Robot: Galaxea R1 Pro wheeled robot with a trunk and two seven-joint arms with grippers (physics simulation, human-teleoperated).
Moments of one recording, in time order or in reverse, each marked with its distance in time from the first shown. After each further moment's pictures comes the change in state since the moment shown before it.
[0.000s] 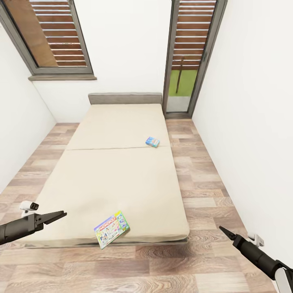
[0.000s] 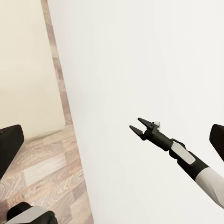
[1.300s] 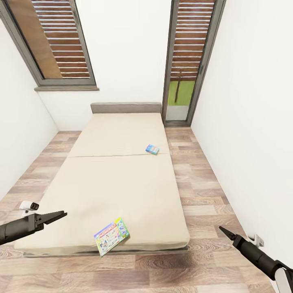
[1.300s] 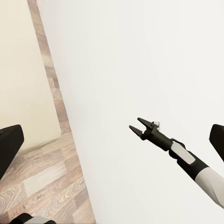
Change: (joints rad) left arm 0.000 -0.002 -0.002 -0.002 0.000 0.000 0.000; right arm 0.000 0.002 -0.001 0.000 0.002 0.000 0.001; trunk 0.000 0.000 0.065
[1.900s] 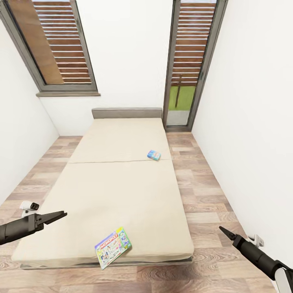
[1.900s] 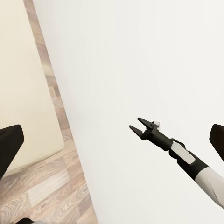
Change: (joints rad) left arm 0.001 0.000 0.000 0.000 0.000 0.000 0.000; right arm 0.000 0.000 0.000 0.000 0.000 0.000 0.000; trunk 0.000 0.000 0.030
